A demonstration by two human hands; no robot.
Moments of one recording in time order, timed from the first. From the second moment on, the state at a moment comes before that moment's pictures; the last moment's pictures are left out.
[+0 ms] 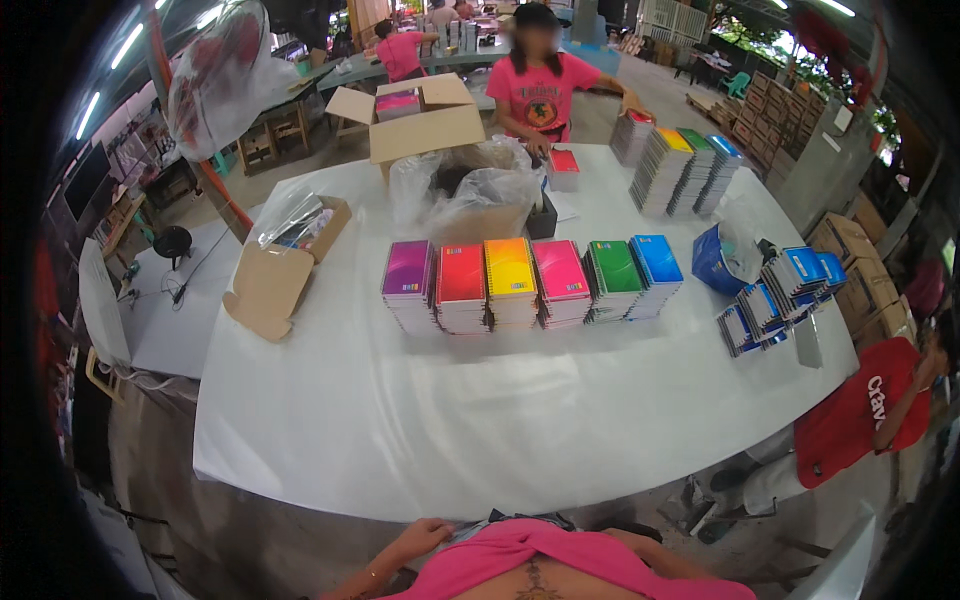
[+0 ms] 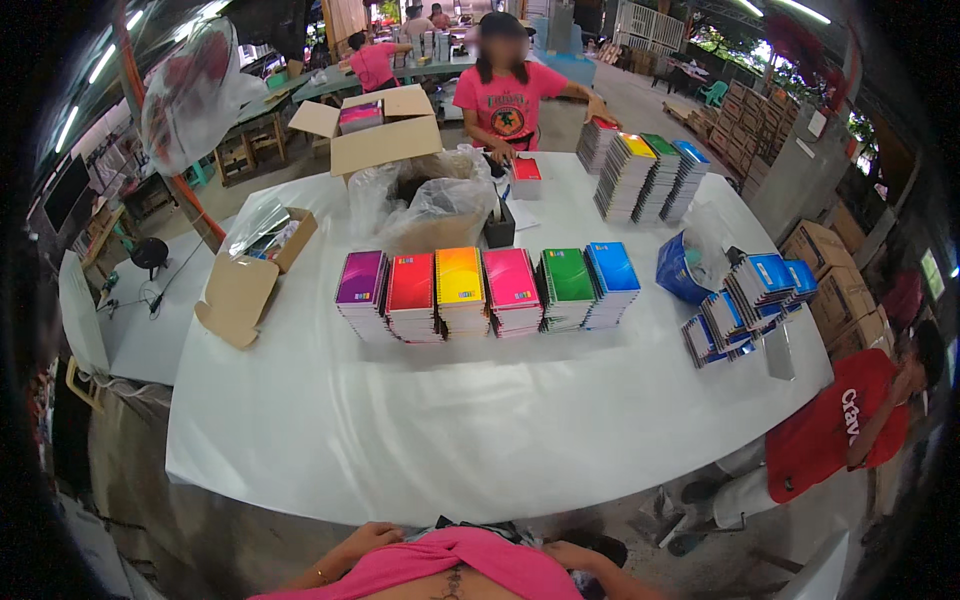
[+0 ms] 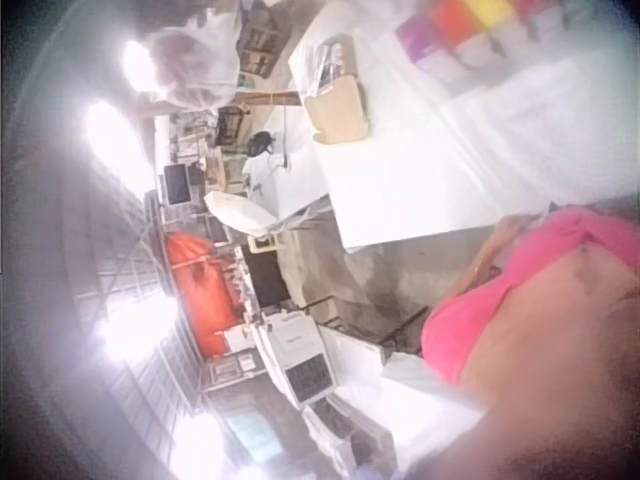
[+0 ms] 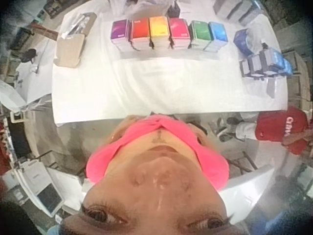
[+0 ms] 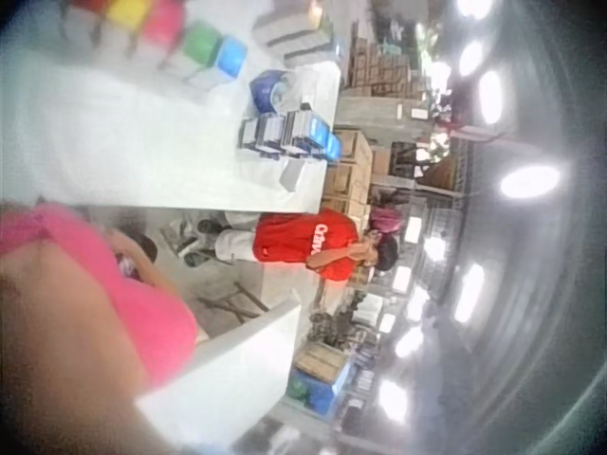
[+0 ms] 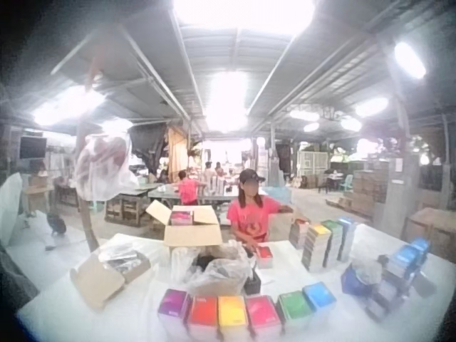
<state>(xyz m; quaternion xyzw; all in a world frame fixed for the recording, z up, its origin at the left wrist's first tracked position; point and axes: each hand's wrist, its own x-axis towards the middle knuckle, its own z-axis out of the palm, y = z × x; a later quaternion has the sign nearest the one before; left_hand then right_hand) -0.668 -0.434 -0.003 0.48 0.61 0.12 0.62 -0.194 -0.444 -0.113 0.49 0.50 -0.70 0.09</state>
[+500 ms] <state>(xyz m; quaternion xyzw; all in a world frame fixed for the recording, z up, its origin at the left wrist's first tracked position) -0.659 -0.475 -0.012 0.61 0.57 -0.01 0.55 -0.193 -0.390 -0.040 0.38 0.62 -0.67 0.15</state>
